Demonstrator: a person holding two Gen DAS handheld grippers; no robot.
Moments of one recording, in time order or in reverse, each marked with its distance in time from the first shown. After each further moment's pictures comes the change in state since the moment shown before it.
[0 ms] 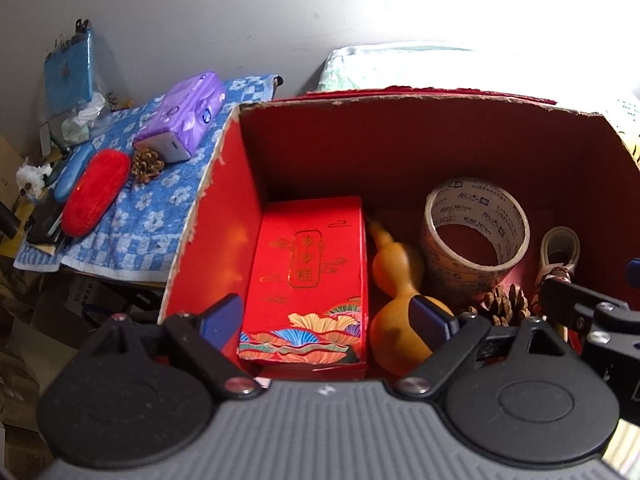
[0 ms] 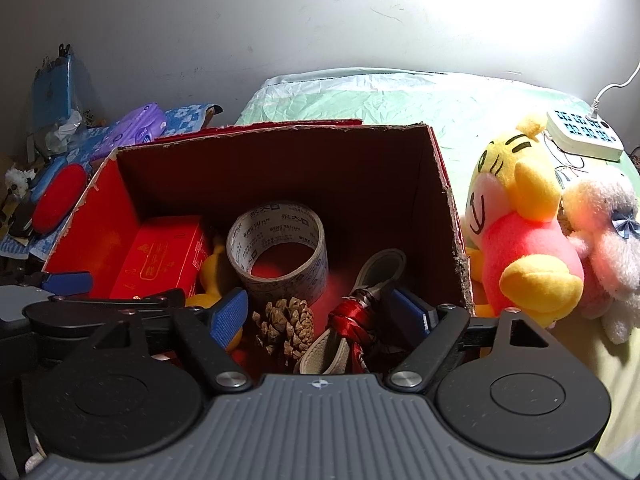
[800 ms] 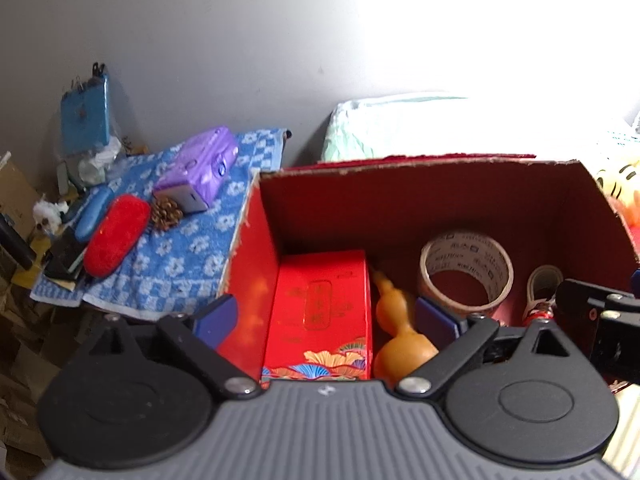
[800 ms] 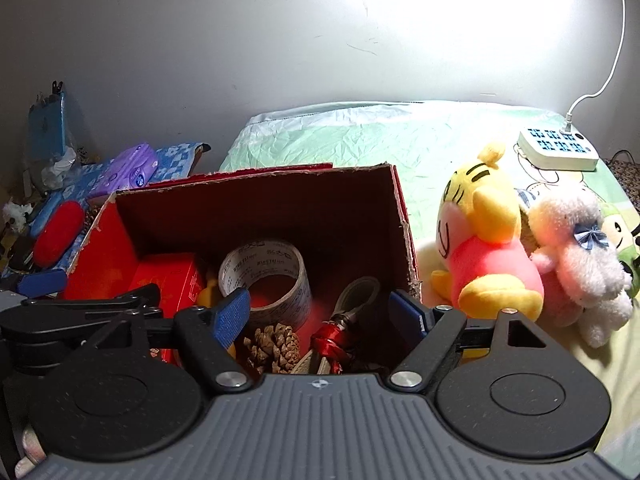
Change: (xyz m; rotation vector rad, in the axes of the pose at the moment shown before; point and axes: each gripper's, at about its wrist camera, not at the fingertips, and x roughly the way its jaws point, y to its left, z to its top) left arm -0.040 -0.001 0.008 0.021 -0.152 0.026; right arm -0.033 -0.014 0.003 0.040 -0.102 -0.018
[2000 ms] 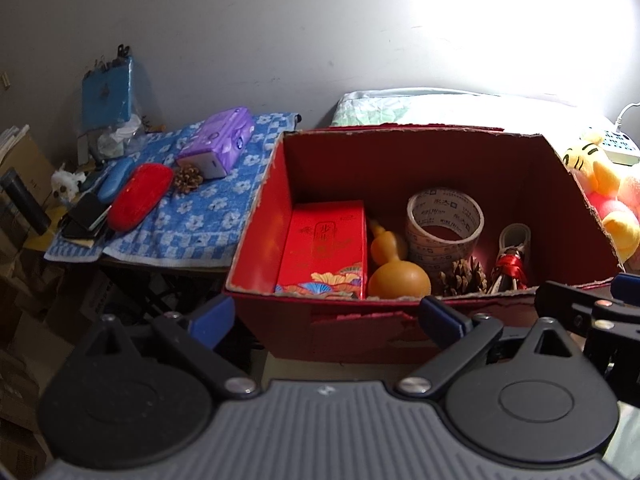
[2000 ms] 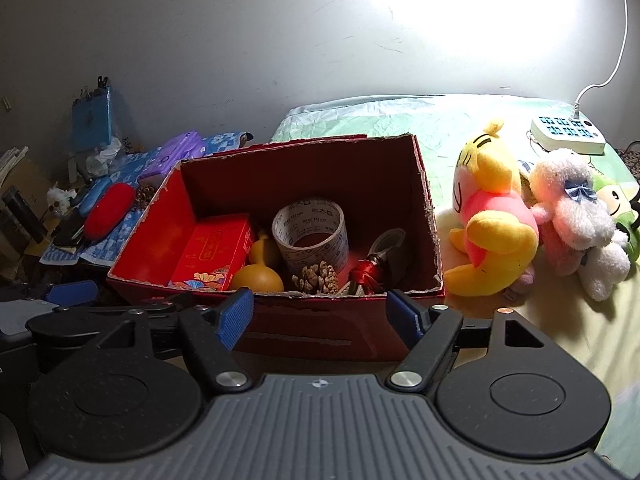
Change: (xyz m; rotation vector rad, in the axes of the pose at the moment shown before) left arm -0.062 0.006 -0.053 -0.057 0.022 0.000; right arm -0.057 0.009 -0.043 -0.006 0.009 0.100
